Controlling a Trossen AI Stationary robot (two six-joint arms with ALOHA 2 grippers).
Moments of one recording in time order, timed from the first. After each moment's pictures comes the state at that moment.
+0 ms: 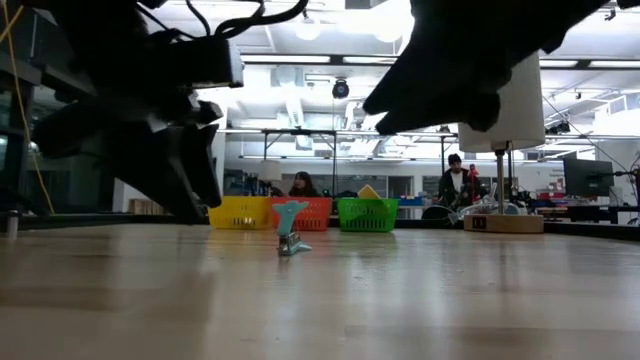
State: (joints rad) left arm -0.44 1.69 0.97 -0.43 -0.45 -0.29; right arm 0.49 1.67 0.90 0.08 0.62 0.72
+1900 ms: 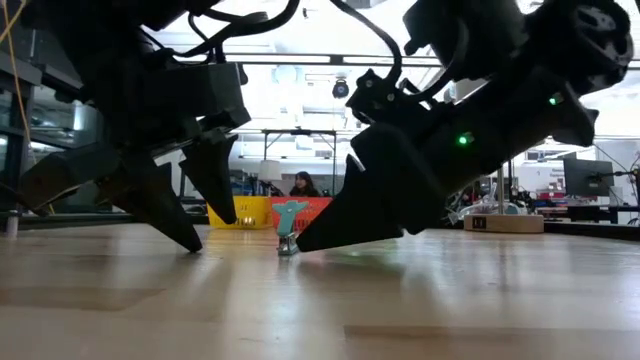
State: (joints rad) left arm -0.45 1.77 0.96 -0.36 -0.46 0.10; right arm 0.38 2.06 0.90 0.53 0.54 0.38
